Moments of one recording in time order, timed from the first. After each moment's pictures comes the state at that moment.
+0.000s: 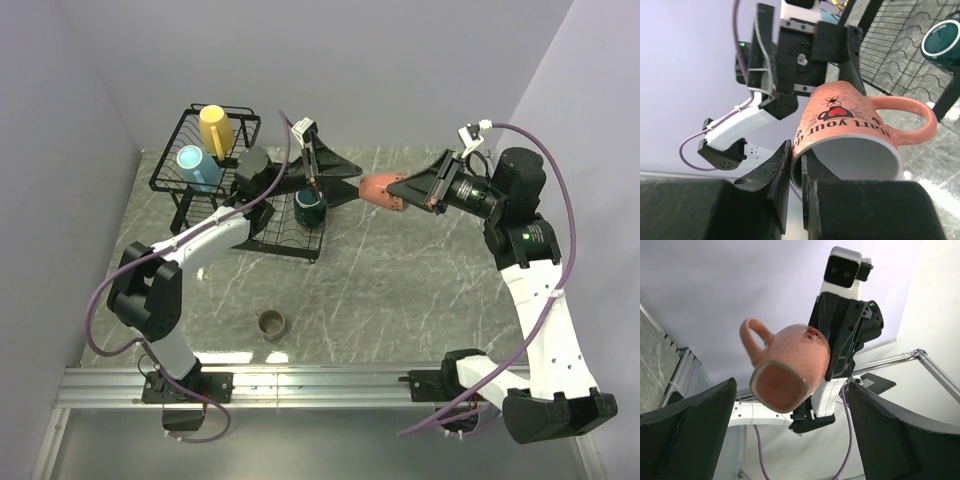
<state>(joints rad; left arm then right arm) -0.56 1.68 1.29 0.74 0.85 -1.63 0.10 1.05 1.32 -0.44 -0.84 0.89</state>
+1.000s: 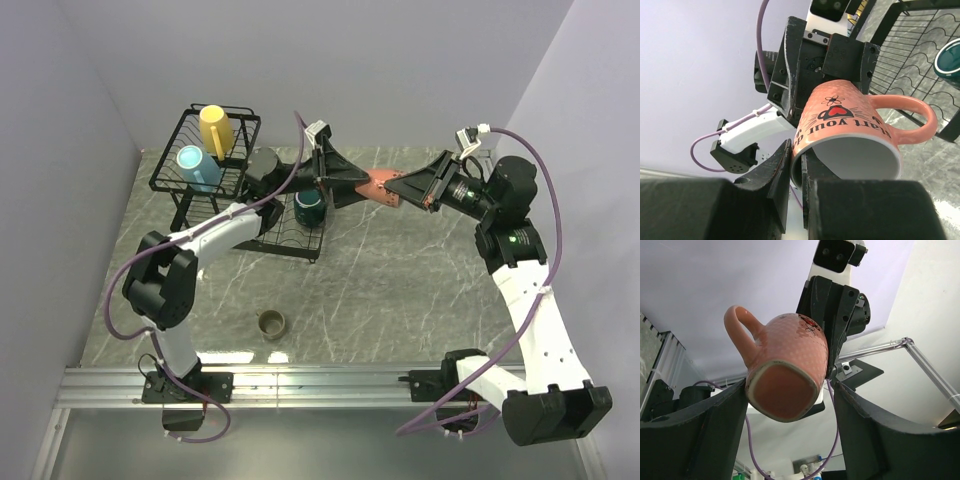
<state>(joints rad) -0.58 1.78 1.34 0.85 0.93 -1.75 0.10 1.04 1.18 -0.16 -0.86 1.02</state>
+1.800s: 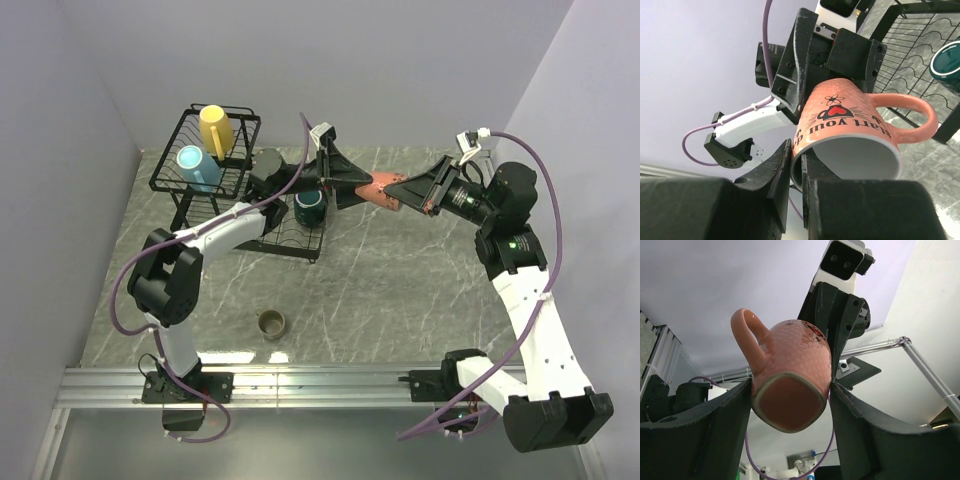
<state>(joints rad) -0.59 1.82 1.36 0.87 0.94 -1.78 0.11 1.01 1.14 -0.15 -0.86 0.97</state>
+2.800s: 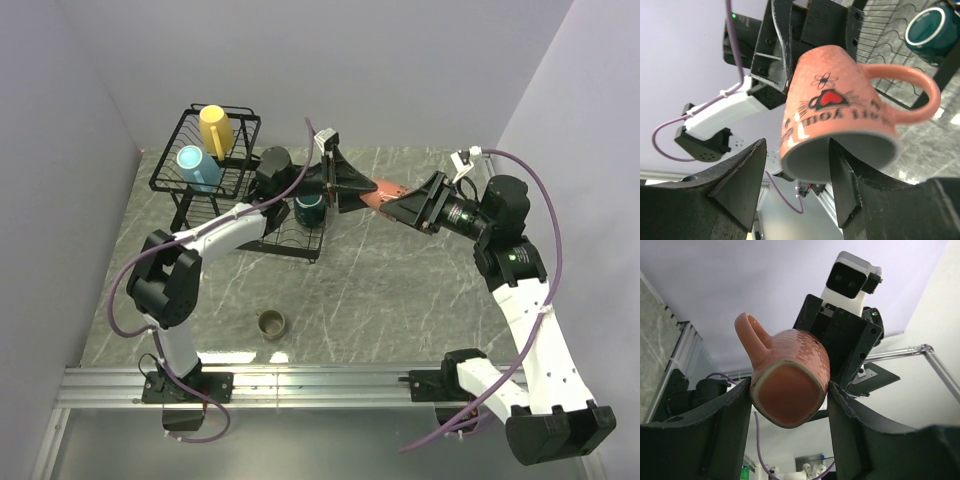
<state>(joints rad) -0.60 1.81 1.36 0.73 0.93 -1.67 0.13 0.95 1.07 -0.30 -0.80 0.87</state>
